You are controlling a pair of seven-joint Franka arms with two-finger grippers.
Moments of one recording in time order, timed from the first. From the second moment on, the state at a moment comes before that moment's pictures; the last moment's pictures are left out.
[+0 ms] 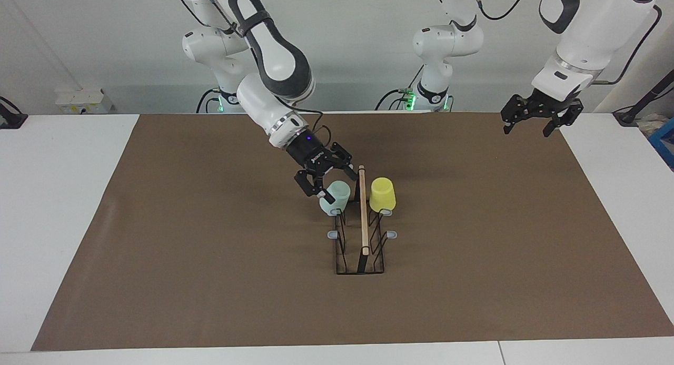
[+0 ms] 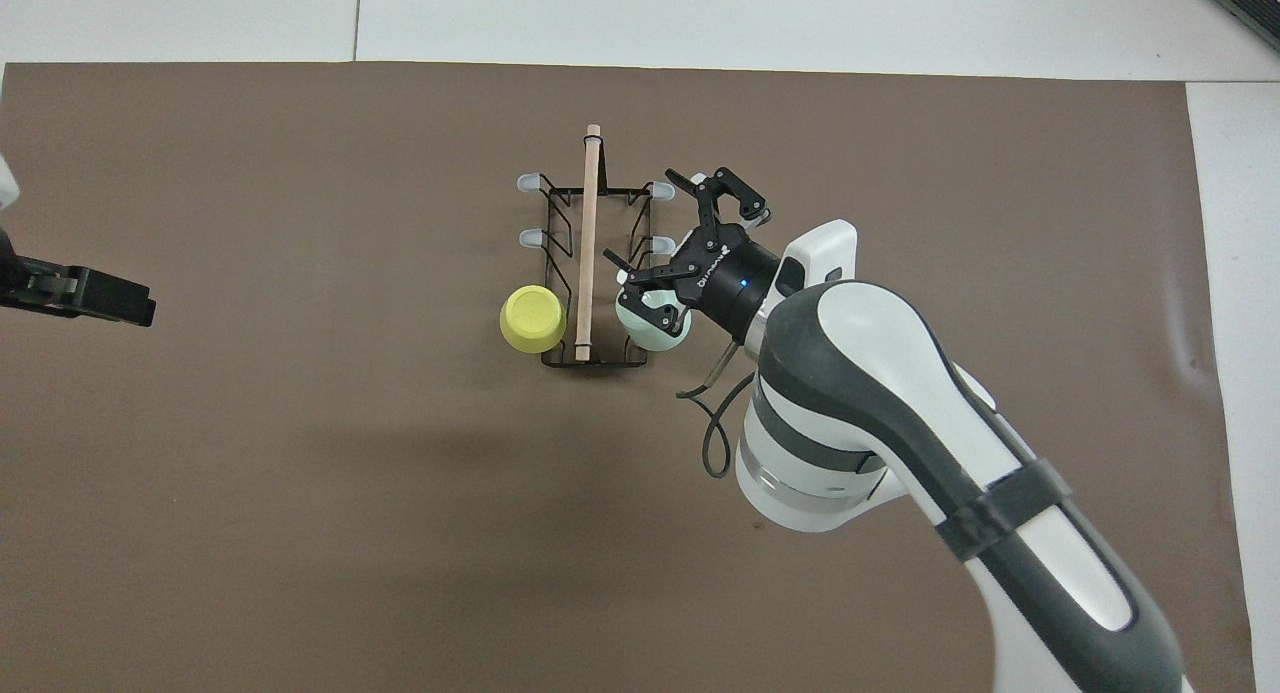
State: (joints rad) left arm 0.01 -0.03 -0.04 -1.63 0.01 1.60 0.16; right arm 0.45 0.23 0.12 -1.85 1.89 2.93 -2.26
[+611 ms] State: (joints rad) left arm -0.05 -0.03 0.03 -1.61 -0.03 1.59 0.14; right arm 0.27 0.23 0.12 -1.85 1.46 2.67 -2.22
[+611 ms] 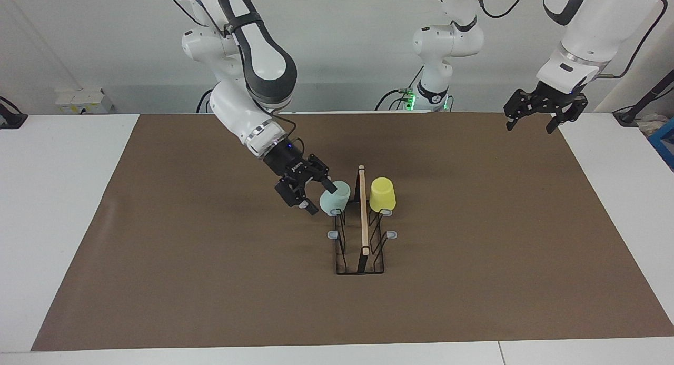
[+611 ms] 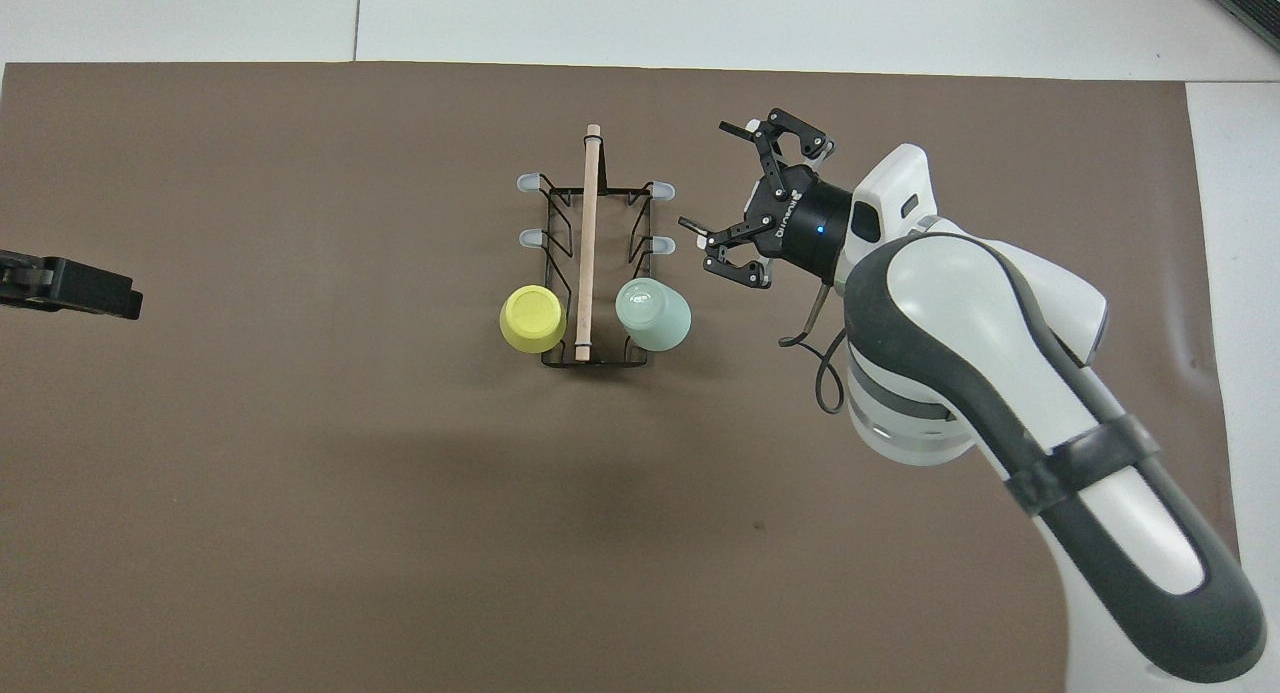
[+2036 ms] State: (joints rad) left arm -0.05 -0.03 0.03 -1.62 -0.03 1.59 0.13; right arm -0.03 0.10 0.11 -1.63 0.29 1.68 -0.70
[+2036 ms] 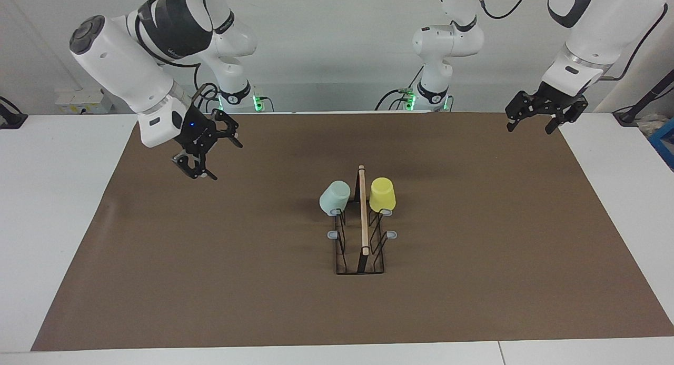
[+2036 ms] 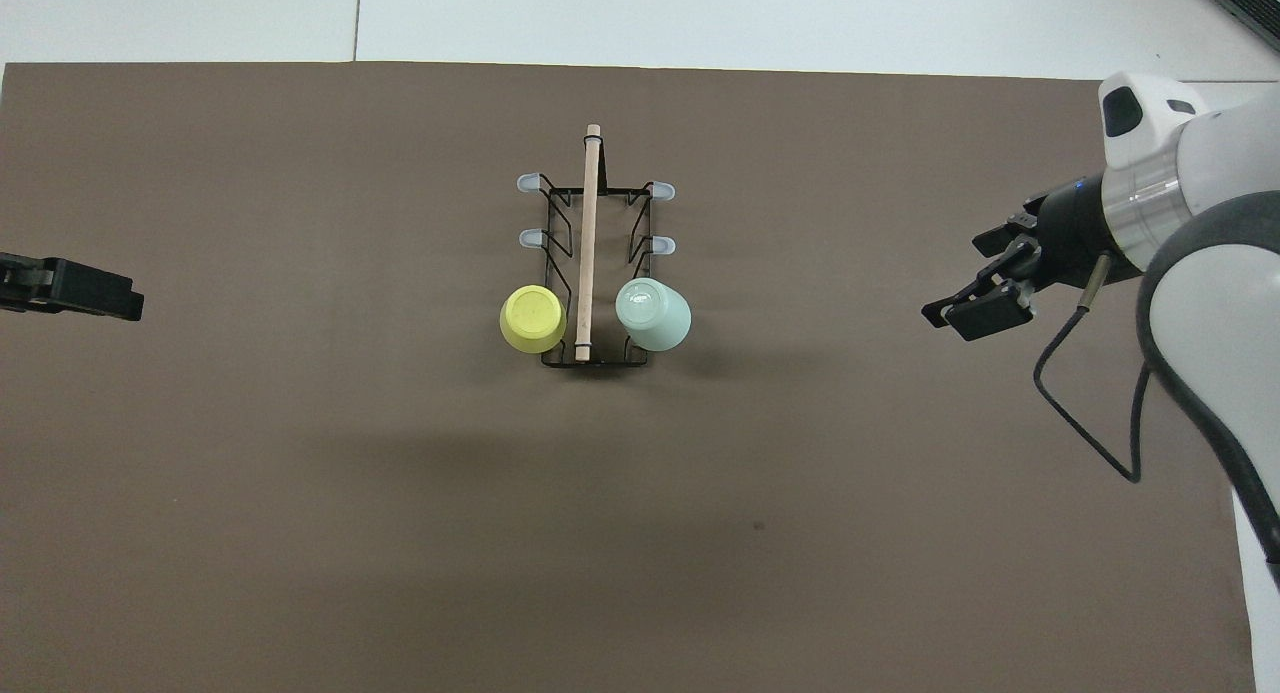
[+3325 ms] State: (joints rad) left arm -0.05 -0.03 0.03 -1.62 -0.03 1.59 0.13; right arm -0.04 0.05 0.11 -1.62 0.00 1.53 -0.07
